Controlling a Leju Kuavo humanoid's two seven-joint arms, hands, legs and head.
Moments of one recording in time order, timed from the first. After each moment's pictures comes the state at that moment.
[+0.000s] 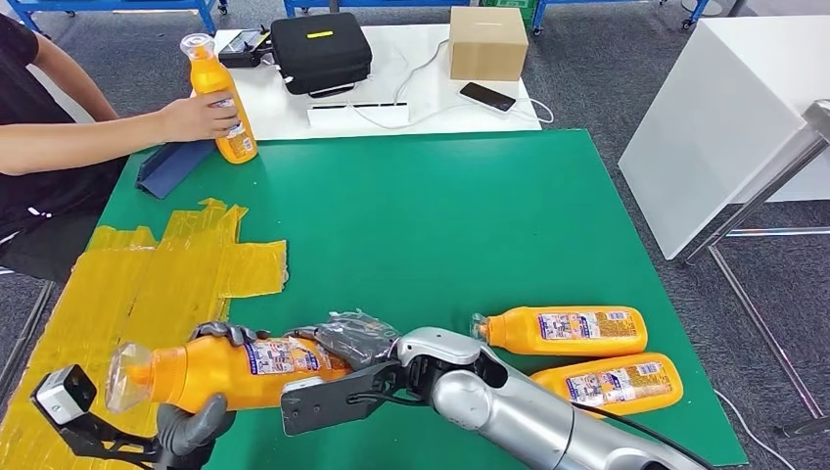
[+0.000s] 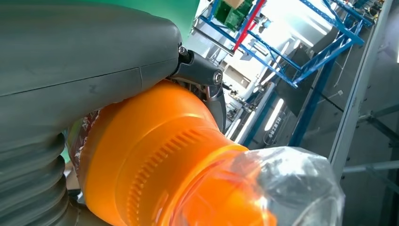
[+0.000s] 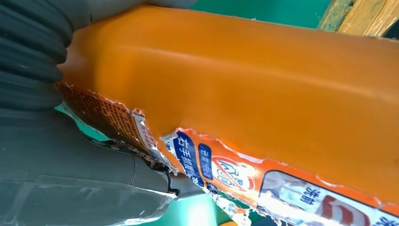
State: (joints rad) left arm 0.24 -0.02 -0.19 -1.75 0.89 -0.39 -0.03; right arm -0.51 -0.07 1.05 -1.53 0.32 0.35 0.19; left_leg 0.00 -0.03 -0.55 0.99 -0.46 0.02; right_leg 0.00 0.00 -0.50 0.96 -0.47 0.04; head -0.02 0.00
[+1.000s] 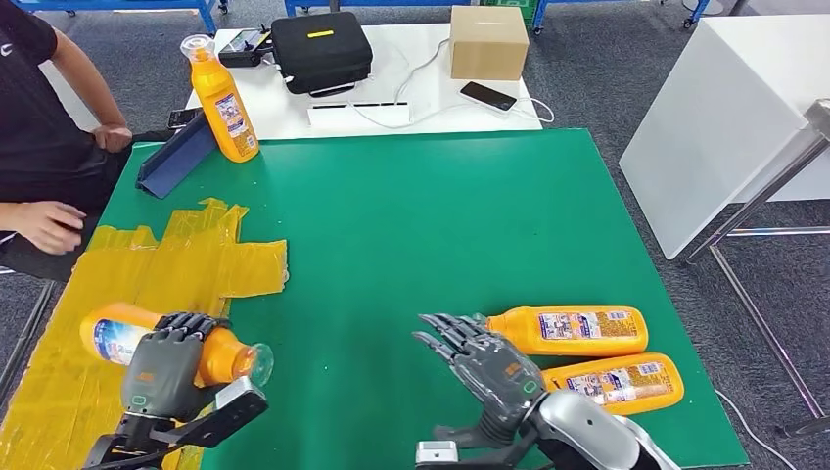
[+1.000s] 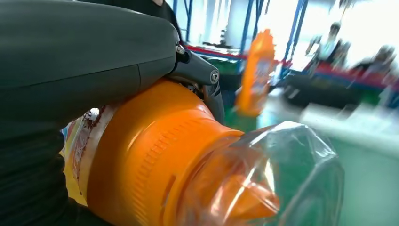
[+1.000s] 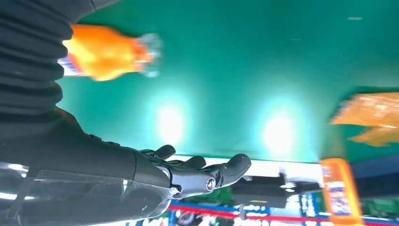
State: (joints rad) left arm 0.20 -0.06 0.04 -1.75 -1.21 0.20 -0.21; right arm 0.03 -0.45 0.68 -2.09 0.88 0.26 0.15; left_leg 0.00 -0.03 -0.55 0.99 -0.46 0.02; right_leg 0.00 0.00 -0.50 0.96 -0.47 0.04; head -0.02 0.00
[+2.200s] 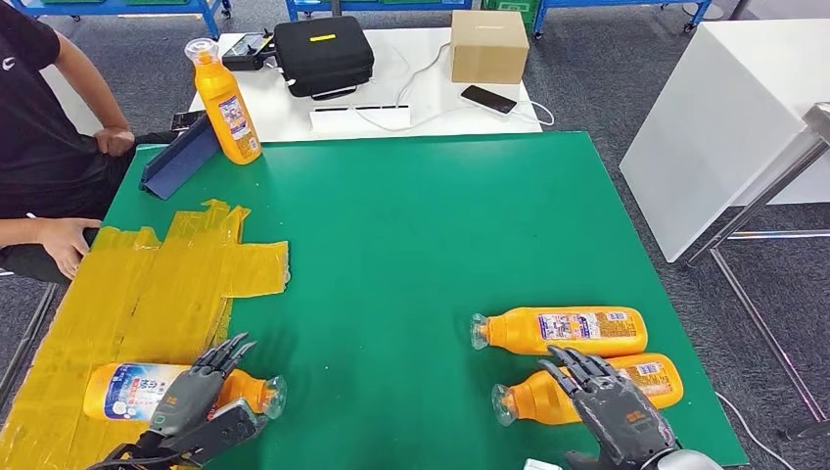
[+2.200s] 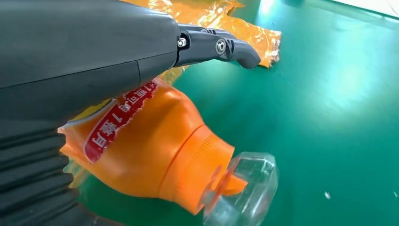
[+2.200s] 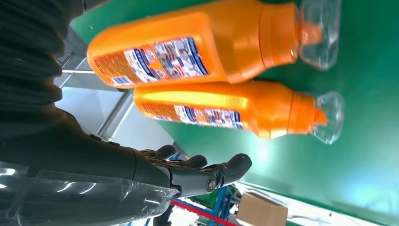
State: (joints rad) left arm 0.20 0.12 -0.04 -1.55 -0.80 -0.09 -0.19; right arm 0.41 -0.77 0.42 -2.21 0.90 0.14 0.33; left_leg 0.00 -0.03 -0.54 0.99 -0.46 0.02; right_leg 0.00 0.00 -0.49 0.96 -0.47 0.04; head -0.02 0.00
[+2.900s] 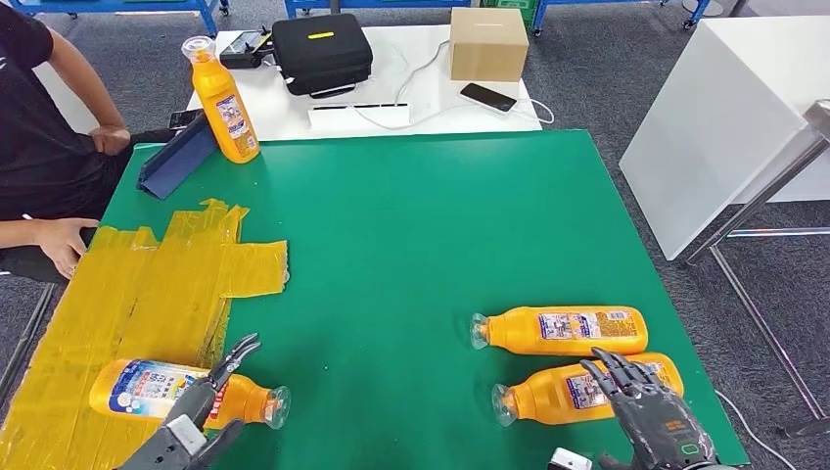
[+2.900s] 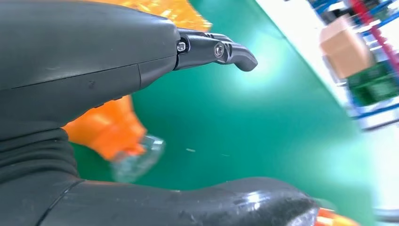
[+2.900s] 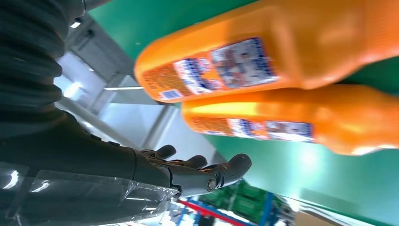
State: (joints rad) left arm 0.33 0.07 -0.03 -1.78 -0.31 -0.24 -0.25; right arm 0.55 -0.79 0.29 -2.20 0.89 0.07 0.43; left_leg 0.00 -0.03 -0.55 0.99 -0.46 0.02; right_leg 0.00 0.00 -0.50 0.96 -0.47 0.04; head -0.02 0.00
